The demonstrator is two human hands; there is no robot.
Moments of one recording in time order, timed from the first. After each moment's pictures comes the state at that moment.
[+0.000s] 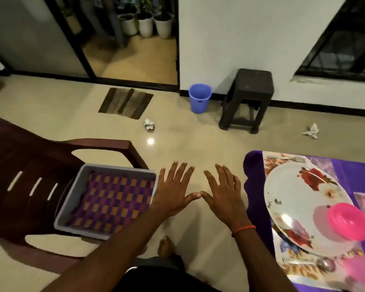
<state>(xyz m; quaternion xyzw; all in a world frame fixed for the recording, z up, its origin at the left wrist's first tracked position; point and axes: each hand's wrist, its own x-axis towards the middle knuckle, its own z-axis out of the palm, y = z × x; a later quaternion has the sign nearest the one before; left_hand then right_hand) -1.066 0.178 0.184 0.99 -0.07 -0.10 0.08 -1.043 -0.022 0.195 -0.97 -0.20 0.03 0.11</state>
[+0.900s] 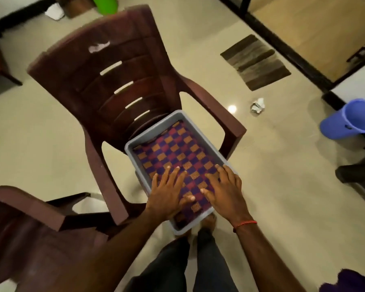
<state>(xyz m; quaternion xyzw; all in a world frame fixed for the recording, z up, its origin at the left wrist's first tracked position) -1.173 0.385 0.056 0.89 0.36 -0.19 0.19 -0.986 0.278 0.072 -0.81 -0.53 0.26 0.03</state>
